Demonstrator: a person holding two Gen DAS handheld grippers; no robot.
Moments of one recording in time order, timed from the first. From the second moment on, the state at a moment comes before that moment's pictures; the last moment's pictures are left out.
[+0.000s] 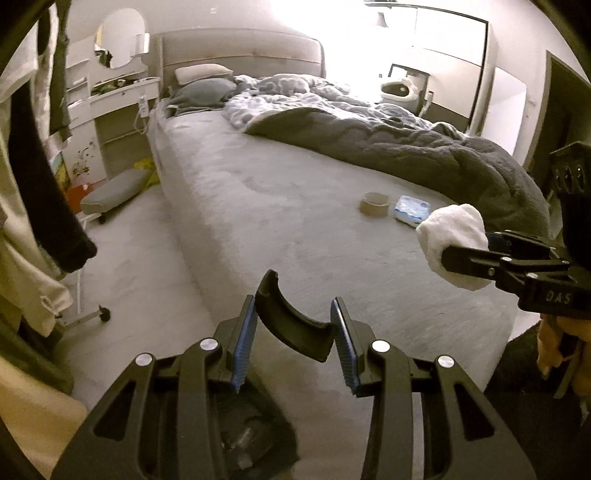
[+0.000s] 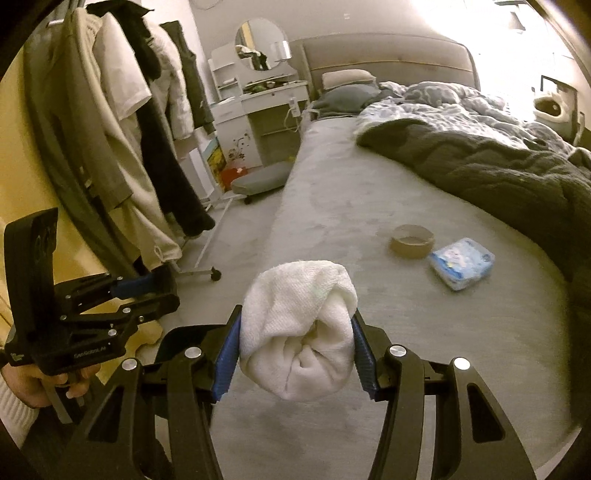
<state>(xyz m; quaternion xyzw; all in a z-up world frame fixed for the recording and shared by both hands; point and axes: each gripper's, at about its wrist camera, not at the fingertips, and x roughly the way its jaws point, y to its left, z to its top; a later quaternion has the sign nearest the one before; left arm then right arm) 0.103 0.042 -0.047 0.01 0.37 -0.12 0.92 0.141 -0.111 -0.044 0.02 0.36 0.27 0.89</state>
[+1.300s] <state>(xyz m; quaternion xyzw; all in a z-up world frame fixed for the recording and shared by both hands) 0.085 0.188 -0.173 -0.08 0.56 0.00 0.82 0.132 0.053 -0.084 -0.06 0.41 0.38 0.83</state>
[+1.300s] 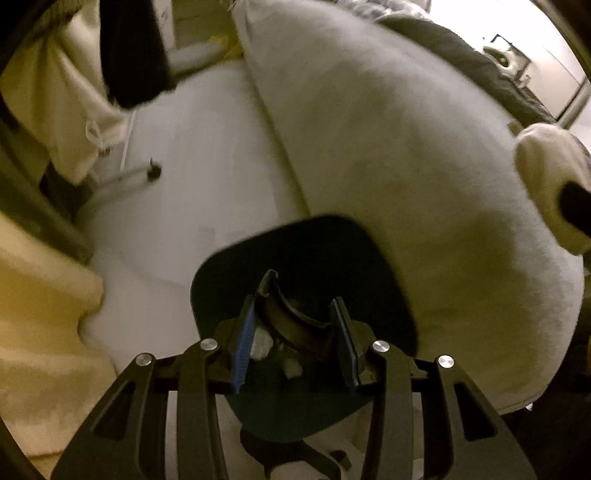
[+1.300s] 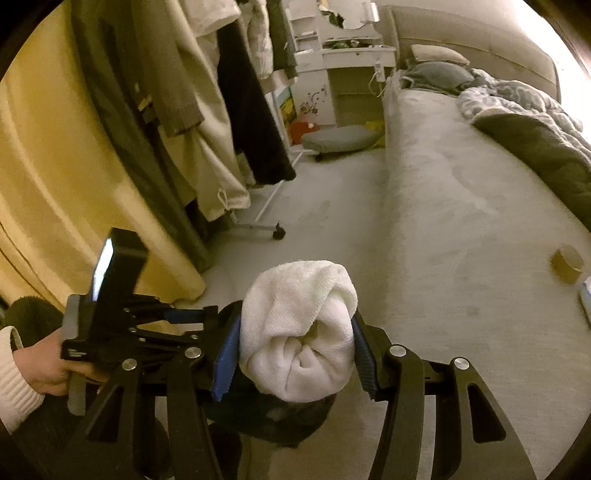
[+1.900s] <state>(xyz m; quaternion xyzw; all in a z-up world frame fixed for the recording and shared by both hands) 0.059 0.228 -0.195 -0.14 0.59 -0.02 0.79 0.124 0.123 -0.128 -0.14 0.45 0.40 0.79</state>
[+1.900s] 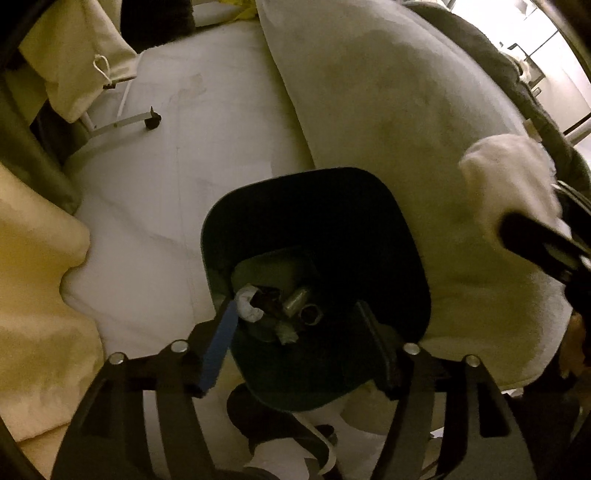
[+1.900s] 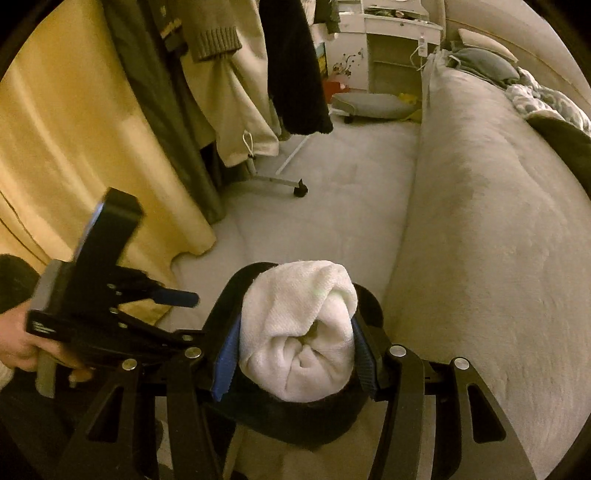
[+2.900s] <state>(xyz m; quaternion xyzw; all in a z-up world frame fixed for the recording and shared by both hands) 0.036 0.256 -0.097 -0.16 0.45 0.00 0.88 0.126 0.174 -0.244 -0.21 0.56 0.37 0.71</state>
